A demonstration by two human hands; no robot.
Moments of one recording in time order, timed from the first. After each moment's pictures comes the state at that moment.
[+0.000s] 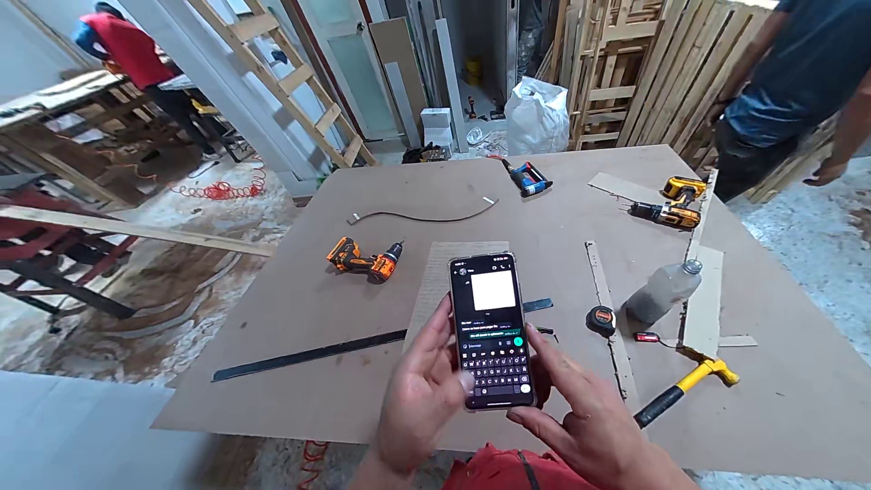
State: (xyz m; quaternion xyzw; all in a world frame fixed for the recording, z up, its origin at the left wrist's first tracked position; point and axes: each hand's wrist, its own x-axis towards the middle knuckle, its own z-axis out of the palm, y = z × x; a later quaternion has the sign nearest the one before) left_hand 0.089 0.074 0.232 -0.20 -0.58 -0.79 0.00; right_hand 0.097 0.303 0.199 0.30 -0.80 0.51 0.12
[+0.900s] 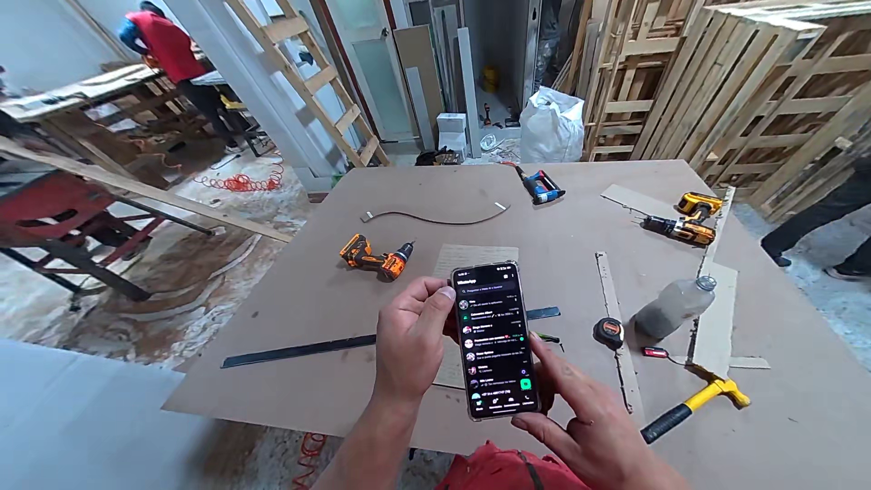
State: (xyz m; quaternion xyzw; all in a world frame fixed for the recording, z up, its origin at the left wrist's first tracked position) left_hand 0.060 0.073 0.269 -0.02 -0.70 -0.69 0.16; right_hand 0.097 0.299 0.193 0.32 -0.78 0.52 0.10
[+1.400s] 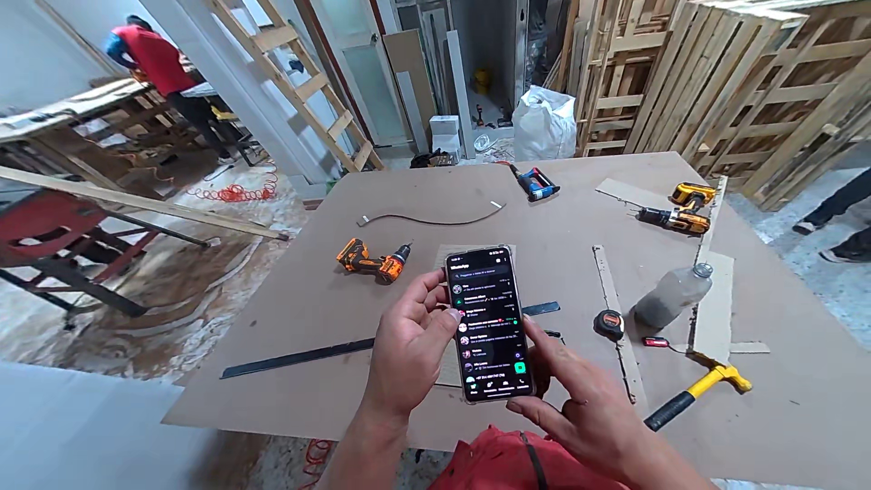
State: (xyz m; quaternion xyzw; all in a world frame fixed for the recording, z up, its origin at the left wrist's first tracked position) left_hand 0.068 0.061 0.269 -0.08 -0.72 -0.68 0.08; right_hand 0.092 0.292 0.202 0.32 -0.80 0.50 0.12
